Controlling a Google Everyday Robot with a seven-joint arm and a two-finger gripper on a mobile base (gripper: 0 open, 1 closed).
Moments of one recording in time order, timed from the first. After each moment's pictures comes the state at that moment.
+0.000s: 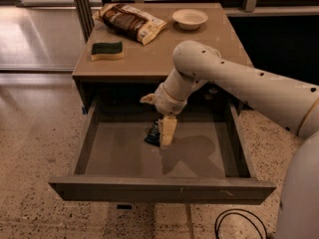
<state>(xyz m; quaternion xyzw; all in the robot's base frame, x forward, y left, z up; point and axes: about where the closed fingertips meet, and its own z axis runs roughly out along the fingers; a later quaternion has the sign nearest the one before) 0.587 0.013 0.697 -0.80 0.54 0.16 0.19</state>
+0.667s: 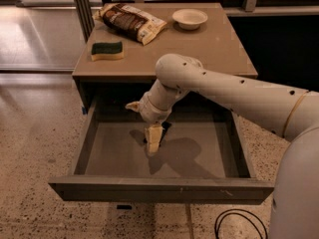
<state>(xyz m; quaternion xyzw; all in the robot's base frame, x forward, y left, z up) 0.583 0.063 0.674 -0.83 0.49 0.14 0.21</state>
